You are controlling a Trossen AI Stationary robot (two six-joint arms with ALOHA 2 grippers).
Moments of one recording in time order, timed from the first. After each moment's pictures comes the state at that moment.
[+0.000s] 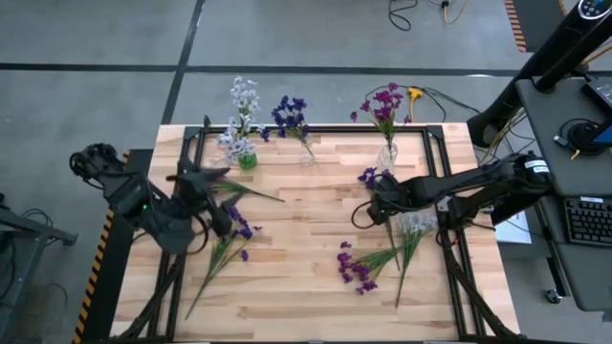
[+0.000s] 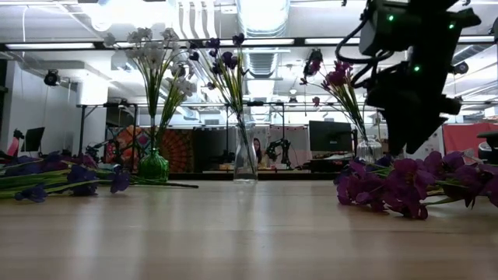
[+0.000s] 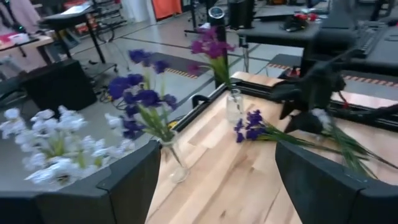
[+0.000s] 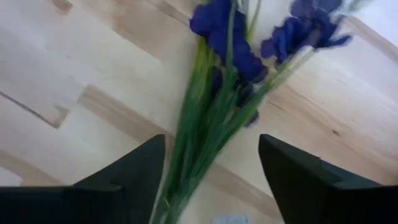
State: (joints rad) left arm -0.66 1.17 1.43 -1.13 -1.19 -0.77; right arm 0.02 1.31 0.74 -0.83 0.34 0.98
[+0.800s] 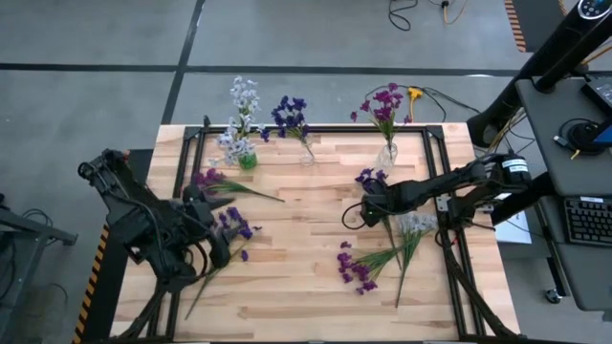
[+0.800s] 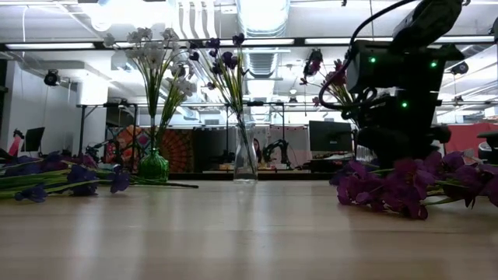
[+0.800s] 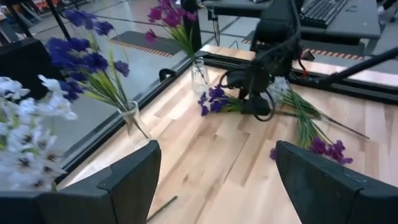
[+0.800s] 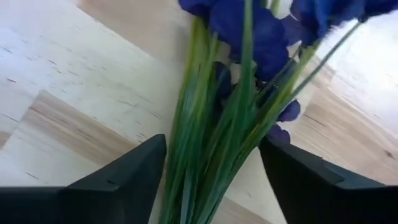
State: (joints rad) left arm -0.82 1.33 1.50 -1.32 -1.13 -1.07; right arm -0.03 1.53 0.68 -0.62 0.34 0.94
